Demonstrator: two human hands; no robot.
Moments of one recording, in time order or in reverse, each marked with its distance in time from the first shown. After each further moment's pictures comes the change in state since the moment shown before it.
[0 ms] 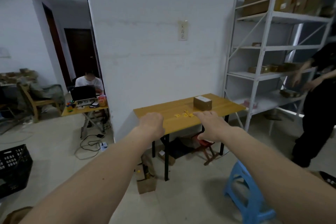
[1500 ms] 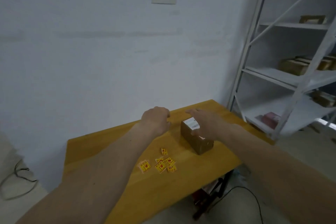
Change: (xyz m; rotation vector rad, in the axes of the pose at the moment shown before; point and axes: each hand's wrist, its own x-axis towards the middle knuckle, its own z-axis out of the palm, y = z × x) left_hand 0.814 0.107 0.156 -0.157 -0.038 0.047; right_hand 0.740 0.373 0.071 0.060 -0.086 -0.119
